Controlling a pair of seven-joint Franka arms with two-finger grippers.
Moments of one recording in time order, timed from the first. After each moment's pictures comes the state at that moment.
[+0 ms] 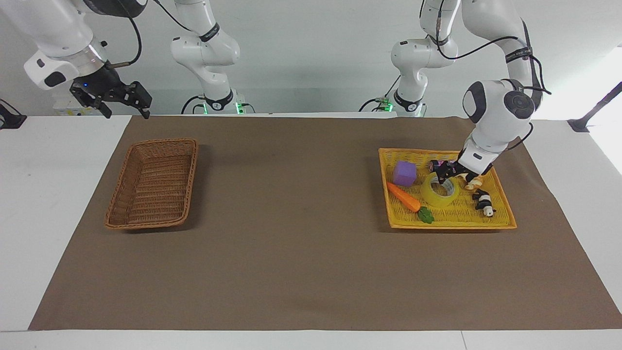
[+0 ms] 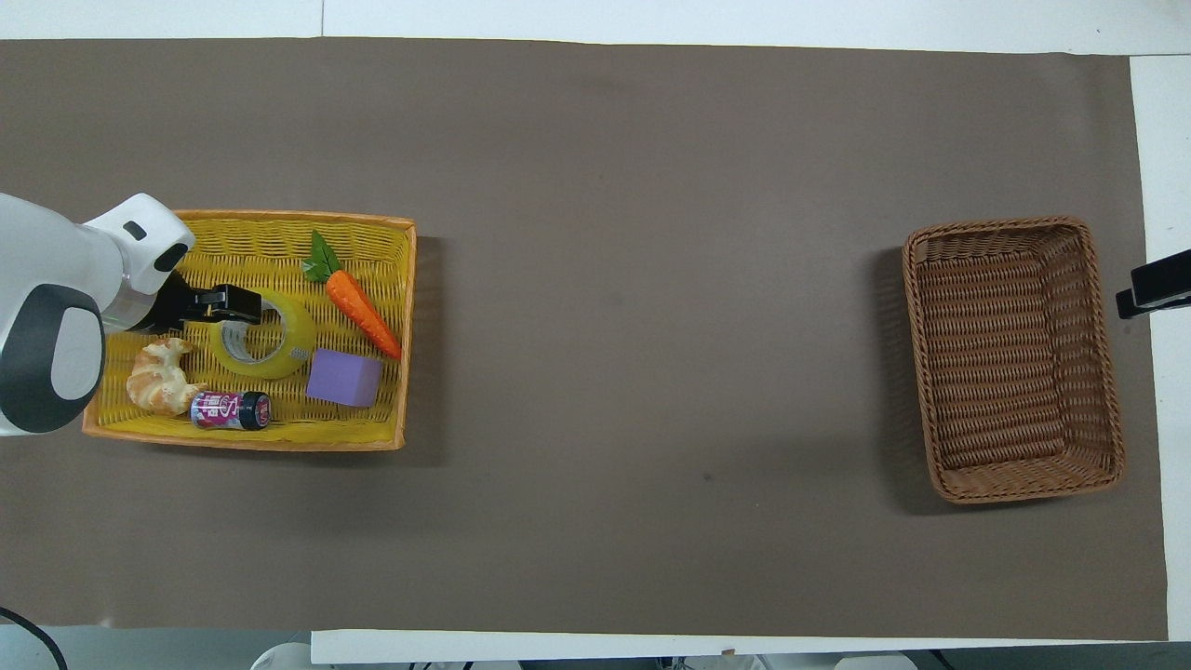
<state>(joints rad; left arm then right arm) -0.03 0.01 -0.05 -2.19 -0.02 2.17 -0.06 -0.02 -0.04 -0.10 -1.55 -0.02 1.38 -0.08</state>
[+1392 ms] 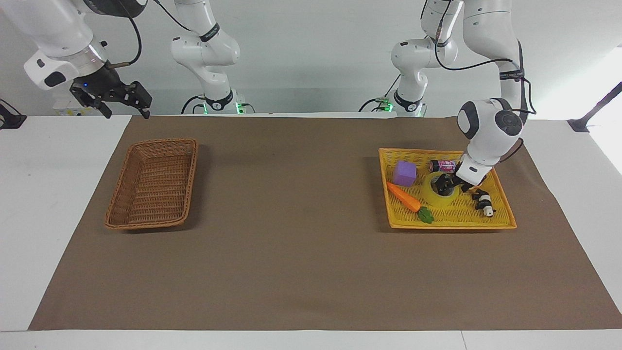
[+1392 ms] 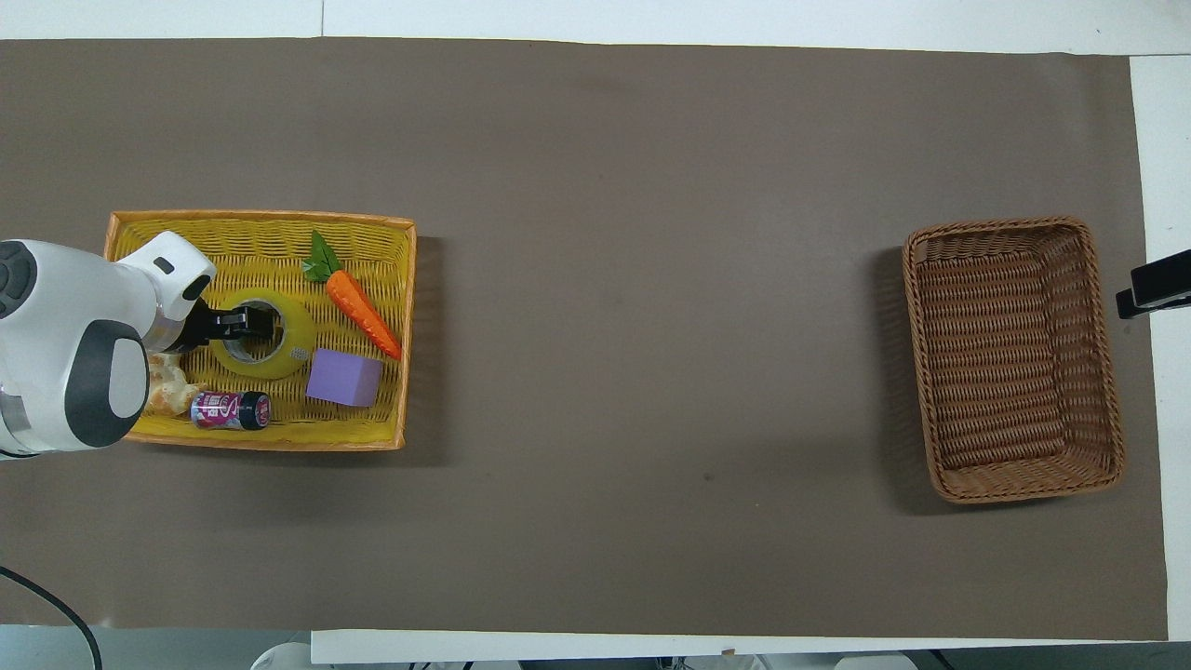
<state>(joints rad) 0.01 0.08 -0.06 -2.33 -0.02 2.40 -0.04 -0.02 -0.04 -0.10 -1.55 -0.02 1.38 -0.08</state>
